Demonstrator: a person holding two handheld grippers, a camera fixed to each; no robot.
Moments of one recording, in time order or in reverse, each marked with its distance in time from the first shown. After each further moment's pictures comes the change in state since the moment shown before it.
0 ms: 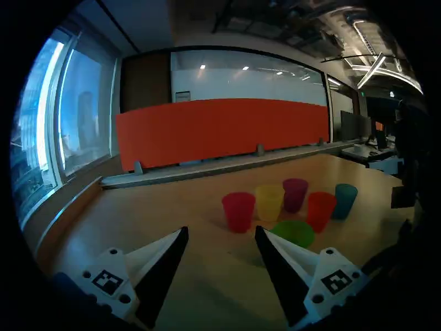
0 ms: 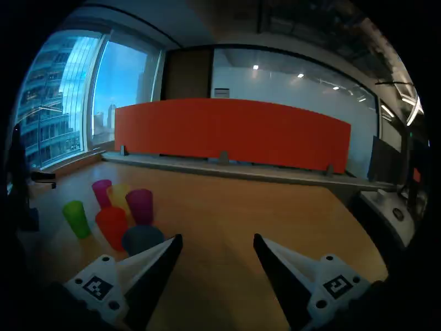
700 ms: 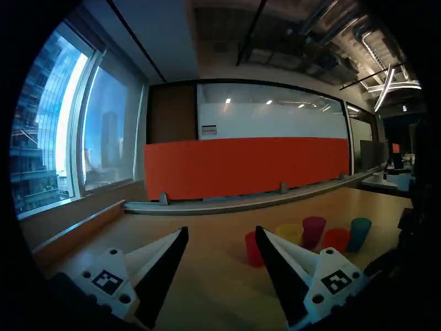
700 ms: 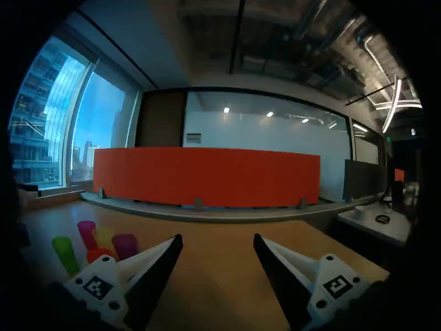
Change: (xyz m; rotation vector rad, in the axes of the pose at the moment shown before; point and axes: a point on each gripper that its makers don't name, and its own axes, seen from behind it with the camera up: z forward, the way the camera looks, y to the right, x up) left arm 0.051 -0.024 -0.017 0.156 0.221 -0.039; right arm 0.056 0.014 -0.017 -0.170 0.286 0.034
